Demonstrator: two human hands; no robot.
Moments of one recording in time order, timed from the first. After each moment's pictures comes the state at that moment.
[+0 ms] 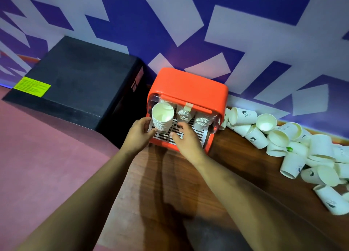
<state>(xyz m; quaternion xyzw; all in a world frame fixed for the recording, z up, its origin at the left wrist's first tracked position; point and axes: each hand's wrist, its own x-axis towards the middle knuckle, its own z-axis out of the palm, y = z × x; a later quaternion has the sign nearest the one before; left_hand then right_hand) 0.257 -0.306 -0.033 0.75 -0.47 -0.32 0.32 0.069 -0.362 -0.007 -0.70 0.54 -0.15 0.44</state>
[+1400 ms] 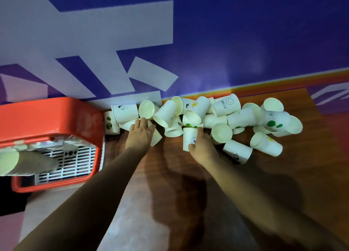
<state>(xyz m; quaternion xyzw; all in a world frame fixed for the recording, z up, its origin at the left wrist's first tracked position) -0.120 -0.471 -0.062 0.60 -0.79 -0.03 -0.11 -0.347 -0.432 -0.068 -0.59 0.74 -0.05 0.31</state>
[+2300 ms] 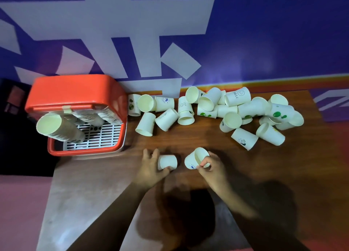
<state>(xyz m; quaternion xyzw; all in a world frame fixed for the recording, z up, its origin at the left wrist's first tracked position) -0.077 -0.283 -0.064 0.65 -0.64 -0.38 0.12 -0.325 -0.277 -0.062 -0.58 0.72 -0.19 0.34</state>
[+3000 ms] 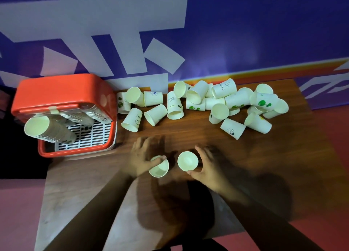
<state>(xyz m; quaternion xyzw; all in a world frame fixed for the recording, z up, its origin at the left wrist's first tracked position) -0.075 -0.298 -0.034 0.63 -0.67 -0.38 0.09 -0.351 -0.252 -0.045 -0.64 0.66 -0.13 0.36</state>
